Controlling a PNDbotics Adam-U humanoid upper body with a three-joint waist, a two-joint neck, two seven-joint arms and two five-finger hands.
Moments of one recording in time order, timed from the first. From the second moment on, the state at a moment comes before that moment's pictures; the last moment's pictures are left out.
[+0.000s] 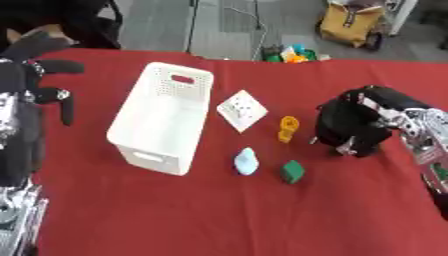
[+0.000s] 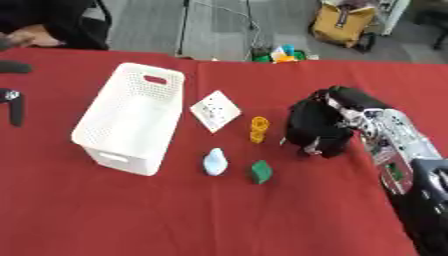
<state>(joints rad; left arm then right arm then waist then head) -0.32 0.22 -0.01 -1.98 -0.10 -0.28 0.06 -0.67 -0.46 0.13 -1.40 1.00 0.14 0.49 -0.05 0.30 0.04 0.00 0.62</state>
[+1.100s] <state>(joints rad) -0.32 0.22 -0.01 -1.98 -0.10 -0.28 0.07 -0.72 -0.55 0.14 -1.59 0.89 0.13 0.53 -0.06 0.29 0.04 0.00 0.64</state>
